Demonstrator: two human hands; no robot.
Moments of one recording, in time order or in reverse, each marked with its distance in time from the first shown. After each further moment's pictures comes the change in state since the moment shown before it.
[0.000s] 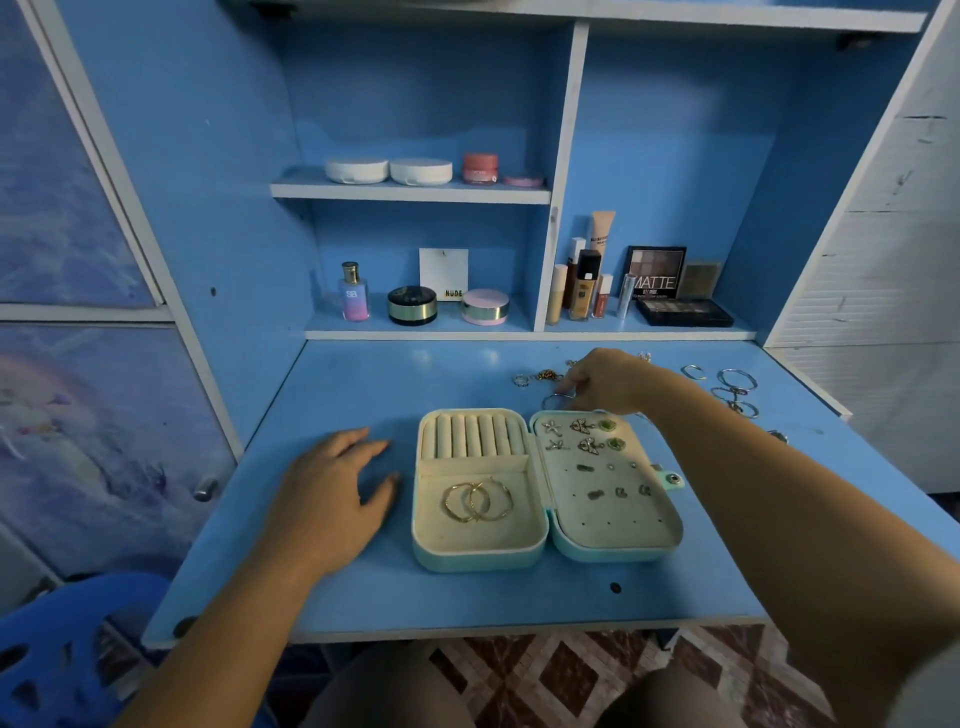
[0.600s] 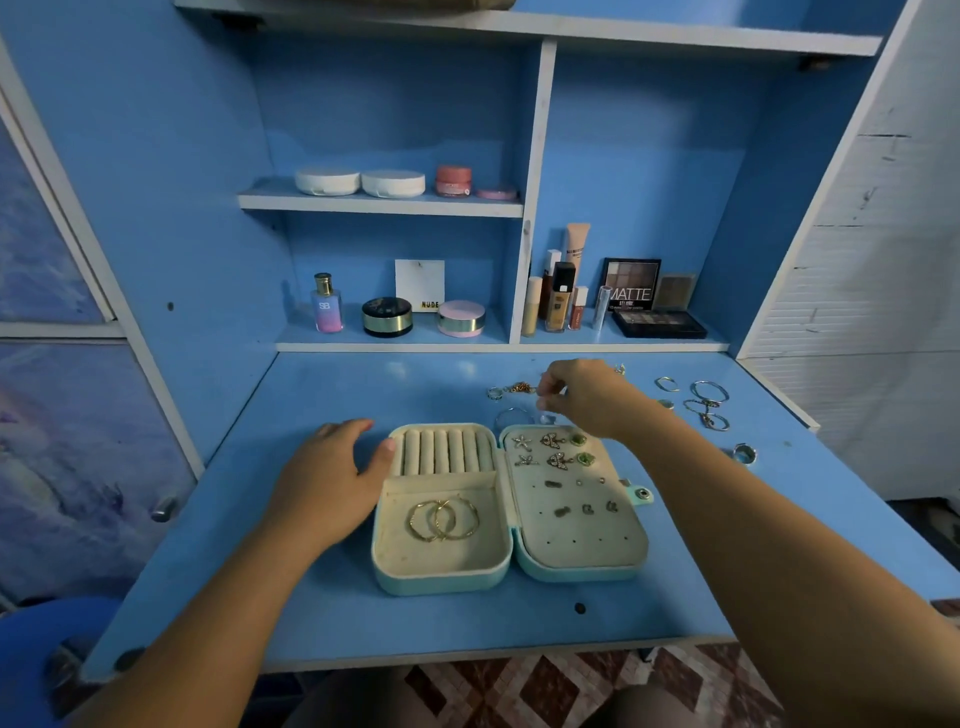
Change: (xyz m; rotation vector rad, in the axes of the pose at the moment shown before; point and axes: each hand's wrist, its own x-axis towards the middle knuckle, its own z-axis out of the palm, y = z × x) left_hand 0.030 0.039 0.000 -0.151 -0.019 -0.147; right_hand -0.015 0.000 0.004 0.222 0.187 0.012
